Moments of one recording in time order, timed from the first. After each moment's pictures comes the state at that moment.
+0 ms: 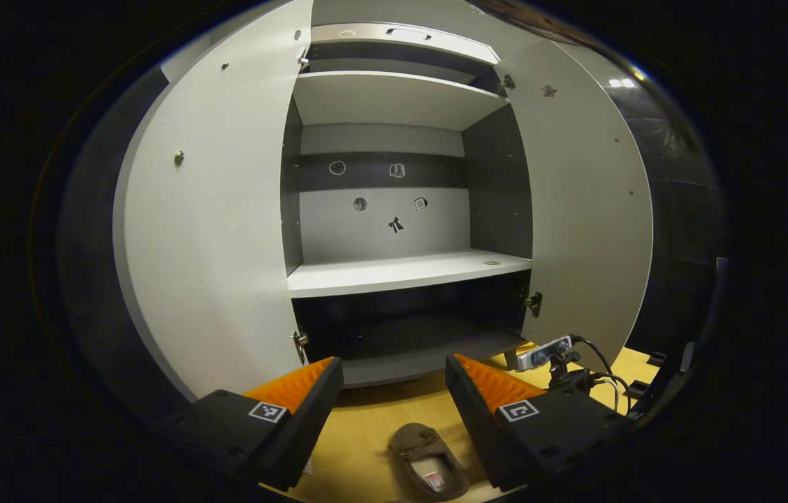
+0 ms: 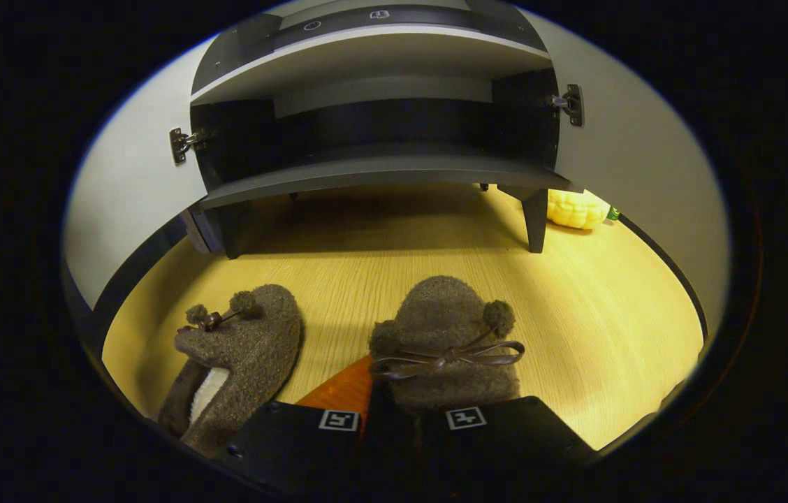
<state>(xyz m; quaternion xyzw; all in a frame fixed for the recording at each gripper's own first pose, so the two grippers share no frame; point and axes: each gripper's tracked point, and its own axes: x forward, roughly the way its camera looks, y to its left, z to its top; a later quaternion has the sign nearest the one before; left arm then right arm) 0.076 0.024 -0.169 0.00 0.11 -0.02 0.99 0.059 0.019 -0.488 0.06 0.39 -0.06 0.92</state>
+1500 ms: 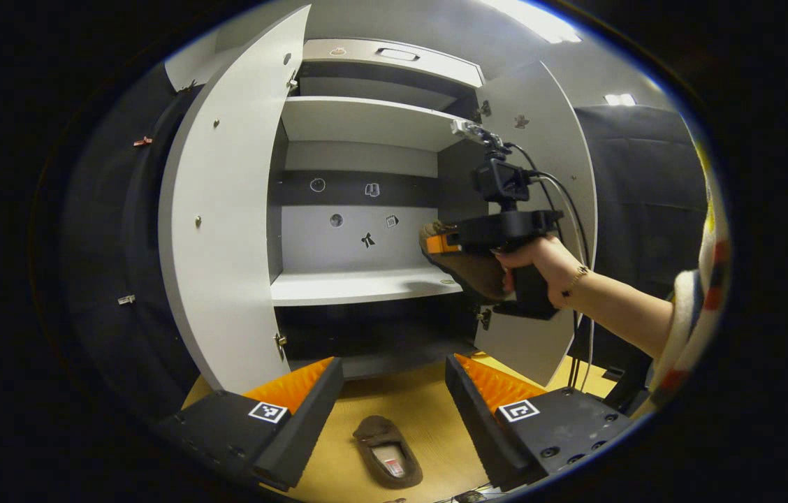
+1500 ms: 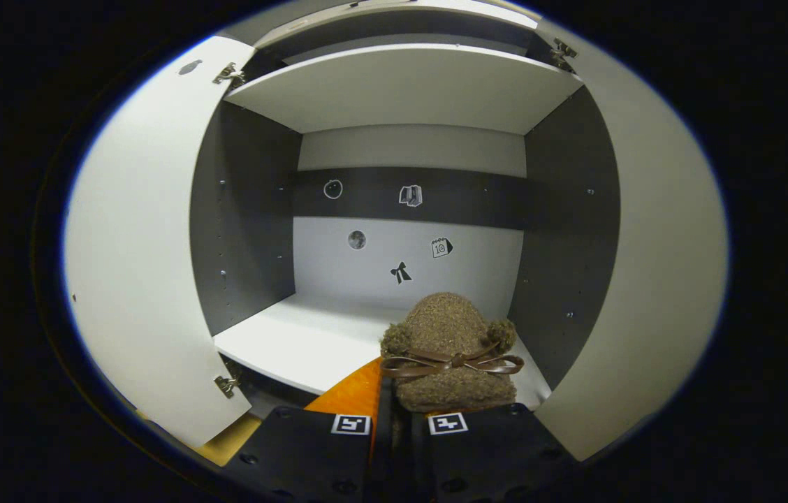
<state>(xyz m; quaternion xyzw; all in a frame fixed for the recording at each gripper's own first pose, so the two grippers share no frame) 0.013 -0.015 -0.114 -0.04 0.10 -0.06 0.99 0.286 -0.020 -0.108 -0.01 0.16 0.00 0.99</state>
